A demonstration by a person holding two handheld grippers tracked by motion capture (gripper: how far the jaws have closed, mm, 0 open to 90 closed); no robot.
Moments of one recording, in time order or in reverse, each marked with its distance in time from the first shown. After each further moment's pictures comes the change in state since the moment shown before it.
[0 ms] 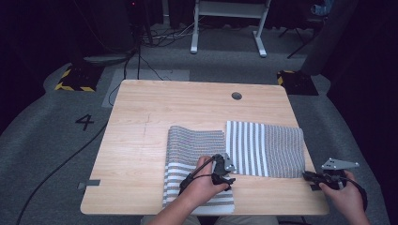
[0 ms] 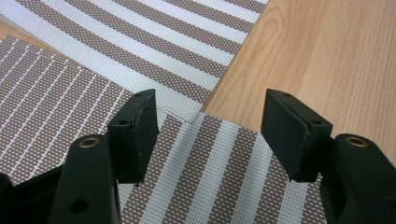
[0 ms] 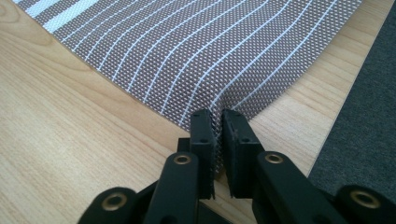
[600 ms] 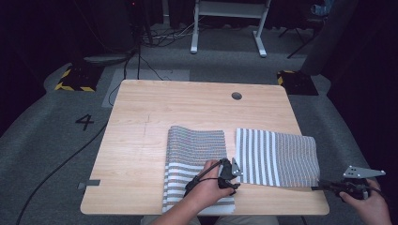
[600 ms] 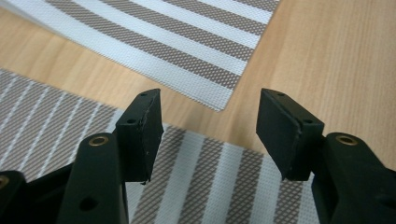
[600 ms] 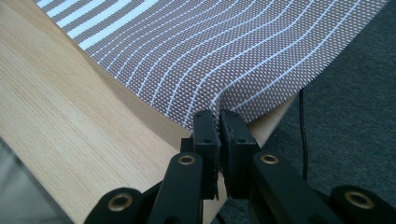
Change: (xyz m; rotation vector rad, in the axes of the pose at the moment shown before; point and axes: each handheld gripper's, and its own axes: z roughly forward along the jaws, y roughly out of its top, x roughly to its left) left arm -0.015 0.007 0.013 0.021 -0.047 0.053; right arm -0.014 -0.026 -0.046 -0.011 0.082 0.017
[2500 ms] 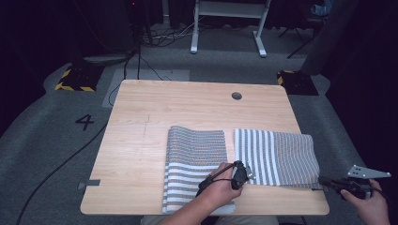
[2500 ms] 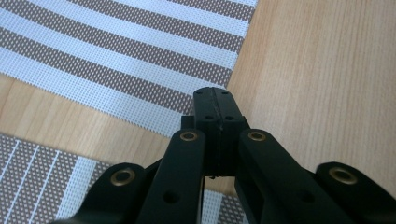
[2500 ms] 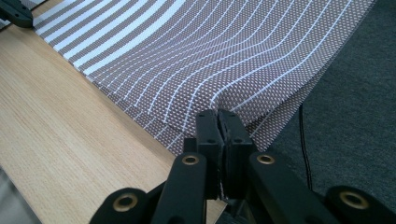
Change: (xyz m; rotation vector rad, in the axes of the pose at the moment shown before) left arm -0.013 0.023 0.021 0.070 -0.022 0.077; right arm -0.007 -0.004 0.001 -0.126 0.015 0.022
